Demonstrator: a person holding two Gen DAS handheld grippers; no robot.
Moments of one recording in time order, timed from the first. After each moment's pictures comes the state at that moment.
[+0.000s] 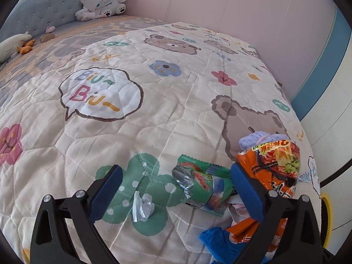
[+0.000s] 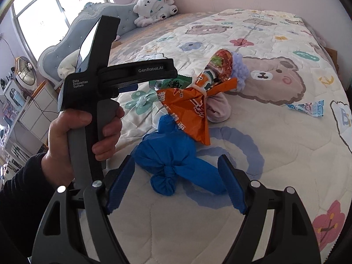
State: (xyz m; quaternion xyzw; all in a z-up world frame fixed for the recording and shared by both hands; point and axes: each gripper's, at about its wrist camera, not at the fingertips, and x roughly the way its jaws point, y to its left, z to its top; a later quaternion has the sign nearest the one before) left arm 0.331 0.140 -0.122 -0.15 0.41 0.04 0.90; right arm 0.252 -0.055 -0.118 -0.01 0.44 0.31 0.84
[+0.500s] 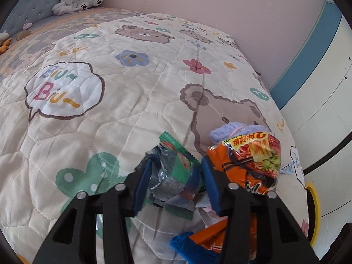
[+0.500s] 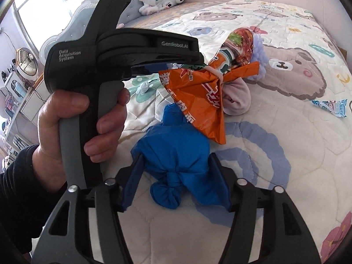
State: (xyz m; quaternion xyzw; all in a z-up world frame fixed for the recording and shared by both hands) left arm 0.350 0.118 -0.132 -0.17 0.43 -0.05 0.89; right arm 0.269 -0.033 -0.144 -0.02 0.47 0.33 0.82
